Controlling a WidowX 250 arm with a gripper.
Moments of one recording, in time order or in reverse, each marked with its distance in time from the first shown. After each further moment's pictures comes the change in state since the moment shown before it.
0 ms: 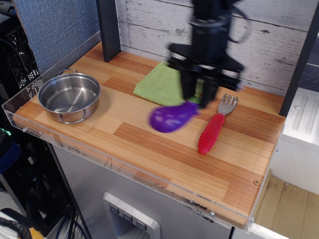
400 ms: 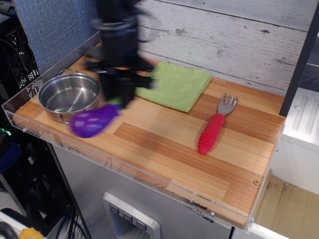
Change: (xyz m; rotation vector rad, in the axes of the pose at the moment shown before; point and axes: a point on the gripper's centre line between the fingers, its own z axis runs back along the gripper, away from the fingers) arm -0.057 0.091 -0.001 0.040 -0.025 0.217
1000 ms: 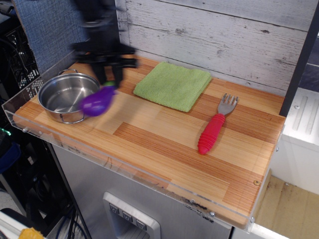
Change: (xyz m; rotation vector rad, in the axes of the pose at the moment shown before) arm 0.078 0.019 -0.040 -0.028 -0.044 0.115
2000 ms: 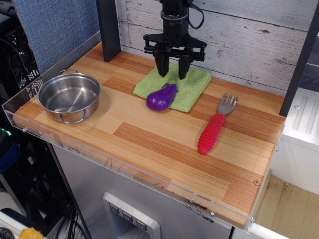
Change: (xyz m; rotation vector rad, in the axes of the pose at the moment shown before) arm 0.064 -0.067 -0.028 0.031 0.013 -0.036
